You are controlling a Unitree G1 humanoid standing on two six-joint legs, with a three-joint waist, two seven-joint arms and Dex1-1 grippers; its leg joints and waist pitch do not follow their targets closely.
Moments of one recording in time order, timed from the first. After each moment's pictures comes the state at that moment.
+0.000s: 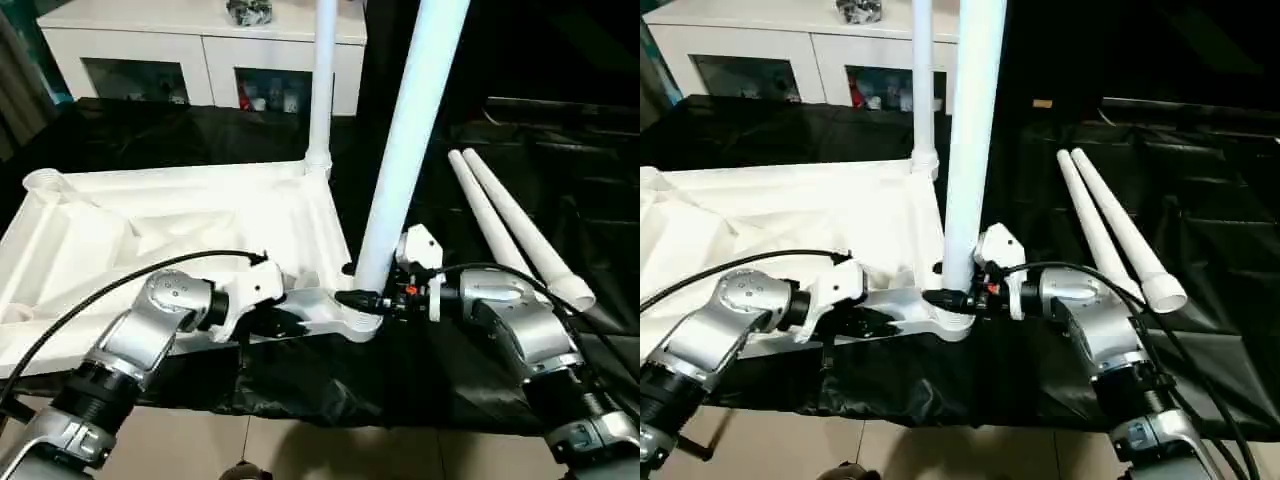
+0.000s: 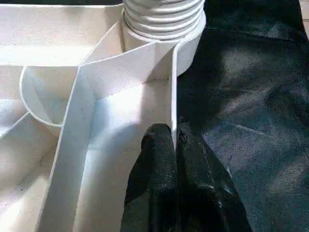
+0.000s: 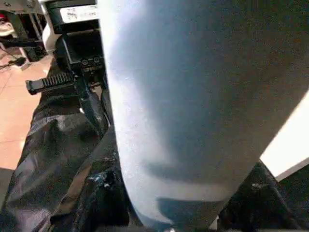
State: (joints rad) left arm -0.44 0.52 -0.35 0.28 -0.04 0.25 -1.17; right arm -0.47 -0.34 0.24 0.38 0.21 0.15 1.09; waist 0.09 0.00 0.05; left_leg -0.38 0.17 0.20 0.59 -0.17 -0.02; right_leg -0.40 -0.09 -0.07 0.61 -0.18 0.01
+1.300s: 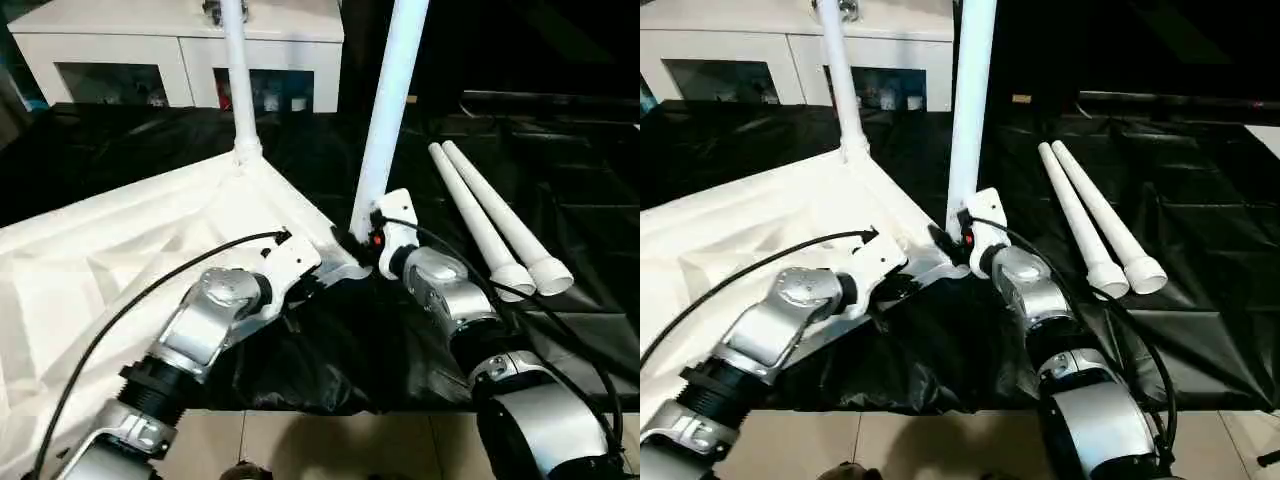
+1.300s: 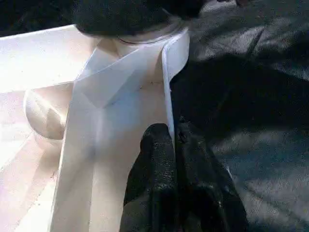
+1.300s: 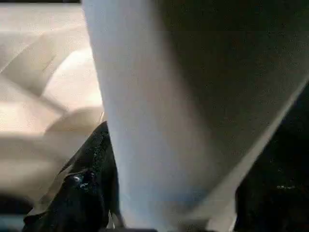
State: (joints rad) left arm -0.48 0.31 -0.34 0.26 0.08 0.44 -0.76; right arm -0.73 -0.09 0.09 0.97 0.10 -0.01 0.53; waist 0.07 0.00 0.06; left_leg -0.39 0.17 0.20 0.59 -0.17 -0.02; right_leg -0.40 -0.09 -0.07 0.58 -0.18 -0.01
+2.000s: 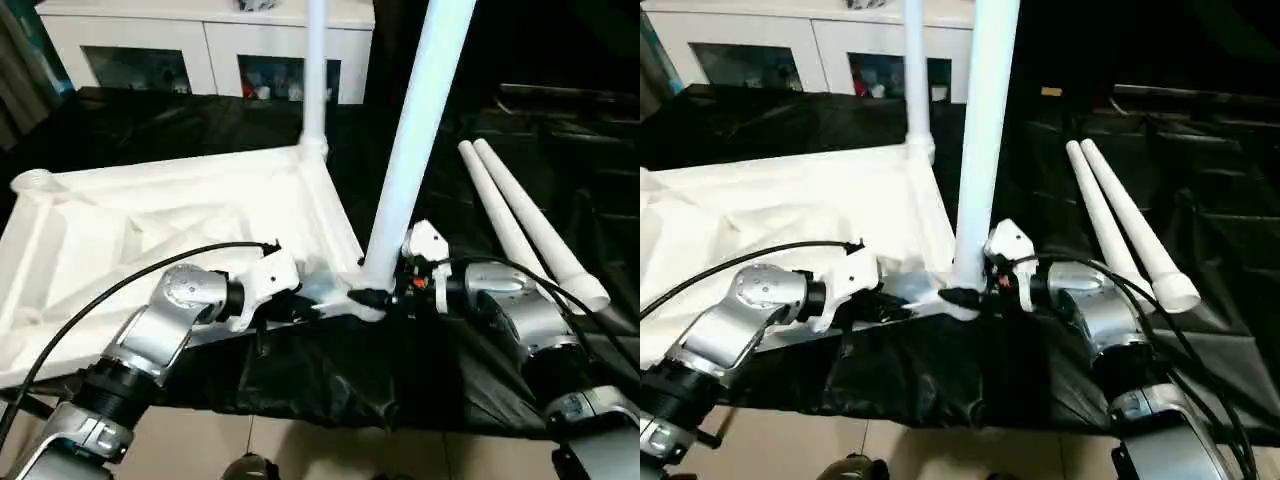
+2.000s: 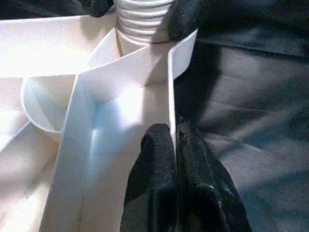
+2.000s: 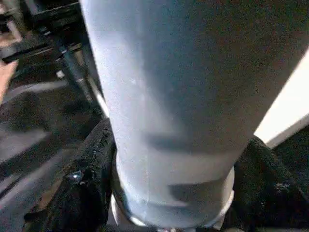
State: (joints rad) left arm -0.45 0.47 -0.35 0.26 -0.03 0.21 -1.13; right arm -0.53 -0.37 0.23 0.55 0.16 0.08 1.17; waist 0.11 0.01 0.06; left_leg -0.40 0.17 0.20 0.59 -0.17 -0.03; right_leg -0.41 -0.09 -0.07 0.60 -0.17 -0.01
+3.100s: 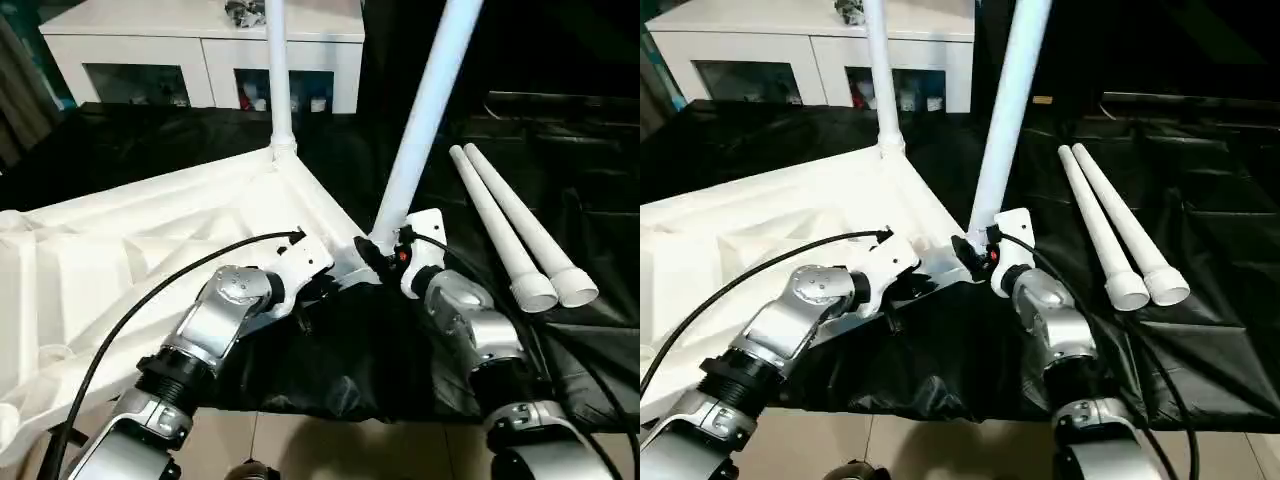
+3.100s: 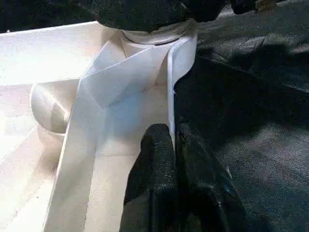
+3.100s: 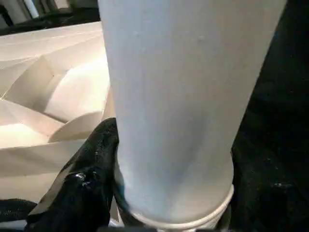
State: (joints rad) left arm -0.53 0.22 -0.33 0.42 0.10 0.31 -0.76; right arm -0.52 -0.06 -0.01 0.64 0.14 0.13 0.40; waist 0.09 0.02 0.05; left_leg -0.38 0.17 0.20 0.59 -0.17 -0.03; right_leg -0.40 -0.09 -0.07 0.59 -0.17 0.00
